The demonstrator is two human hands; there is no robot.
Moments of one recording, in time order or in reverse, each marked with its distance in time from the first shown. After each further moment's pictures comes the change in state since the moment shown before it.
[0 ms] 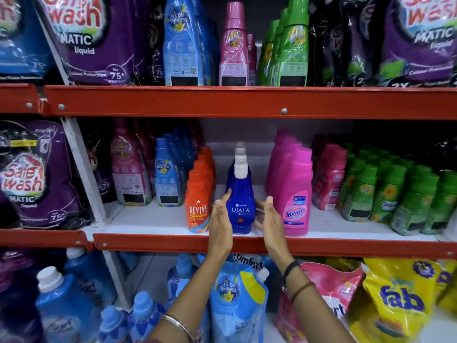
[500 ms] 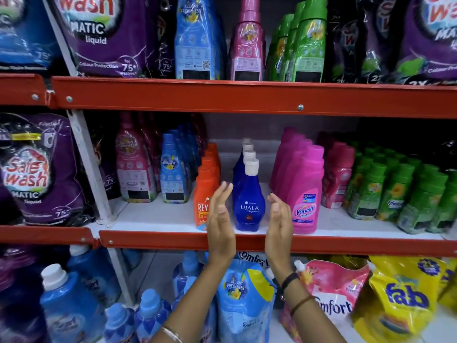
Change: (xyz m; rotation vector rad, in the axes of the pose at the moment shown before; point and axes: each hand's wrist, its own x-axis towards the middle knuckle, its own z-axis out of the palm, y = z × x) left_hand -0.026 0.037 -0.015 0.068 0.147 0.333; right_hand -0.028 -0.003 0.024 -0.074 0.280 -0.283
